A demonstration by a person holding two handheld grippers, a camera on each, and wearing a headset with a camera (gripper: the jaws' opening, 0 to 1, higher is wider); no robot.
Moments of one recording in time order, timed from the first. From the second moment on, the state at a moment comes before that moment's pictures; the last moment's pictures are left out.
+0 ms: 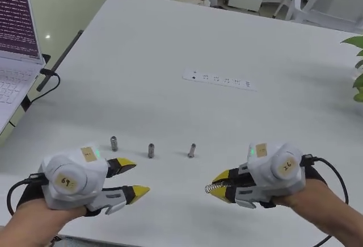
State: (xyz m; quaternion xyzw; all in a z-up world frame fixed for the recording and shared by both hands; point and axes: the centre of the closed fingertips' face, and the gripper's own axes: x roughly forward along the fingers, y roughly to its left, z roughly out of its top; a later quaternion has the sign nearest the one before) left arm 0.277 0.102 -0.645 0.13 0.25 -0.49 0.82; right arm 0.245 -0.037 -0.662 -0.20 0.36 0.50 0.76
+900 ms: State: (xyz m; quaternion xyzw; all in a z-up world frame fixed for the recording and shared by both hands) left arm 0.297 0.159 -0.647 0.11 0.26 -0.43 0.86; right arm 0.330 -0.062 -0.679 -0.27 0.40 0.47 0.74
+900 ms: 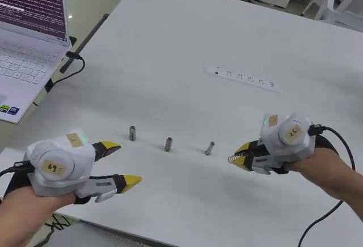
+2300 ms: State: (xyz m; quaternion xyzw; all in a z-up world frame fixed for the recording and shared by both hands) left arm 0.313 0.203 -0.643 0.09 0.28 -0.38 0.87; right arm 0.391 -0.040 -0.726 -0.29 0.44 0.48 0.70
